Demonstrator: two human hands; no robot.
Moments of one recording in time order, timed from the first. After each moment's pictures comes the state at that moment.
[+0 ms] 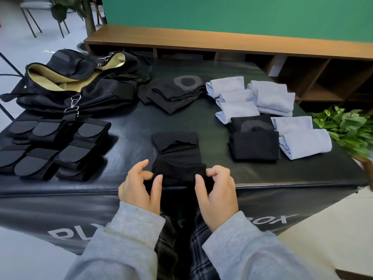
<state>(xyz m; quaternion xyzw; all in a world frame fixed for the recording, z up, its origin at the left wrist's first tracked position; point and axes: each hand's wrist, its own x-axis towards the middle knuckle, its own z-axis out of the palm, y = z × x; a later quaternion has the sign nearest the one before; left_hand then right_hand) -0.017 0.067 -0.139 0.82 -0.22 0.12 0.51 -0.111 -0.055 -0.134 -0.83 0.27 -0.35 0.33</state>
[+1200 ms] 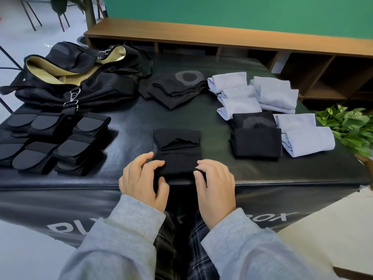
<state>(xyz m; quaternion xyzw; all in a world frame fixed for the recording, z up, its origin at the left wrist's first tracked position) -0.017 0.061 -0.141 0.83 -0.29 0.19 0.43 -0.102 -0.059 -0.147 -0.87 0.22 -0.38 0.22</state>
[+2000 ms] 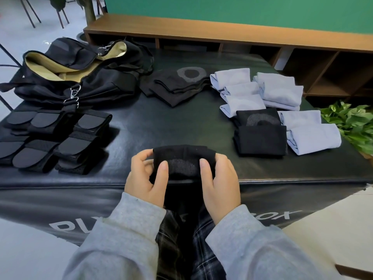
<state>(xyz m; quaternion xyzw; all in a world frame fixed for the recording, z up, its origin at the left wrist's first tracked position) -0.021 0.065 -0.118 0.77 -0.21 -0.01 0.61 -0.098 -0.056 -0.119 -0.84 0.32 -0.28 0.33</state>
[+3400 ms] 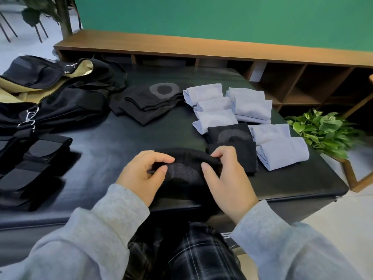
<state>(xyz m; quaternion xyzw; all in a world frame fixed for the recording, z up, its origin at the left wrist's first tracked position) 0.001 -0.002 -0.082 0.77 -0.35 -0.10 0.53 -0.127 -0.133 -0.066 -0.85 0.27 -0.24 0.39</state>
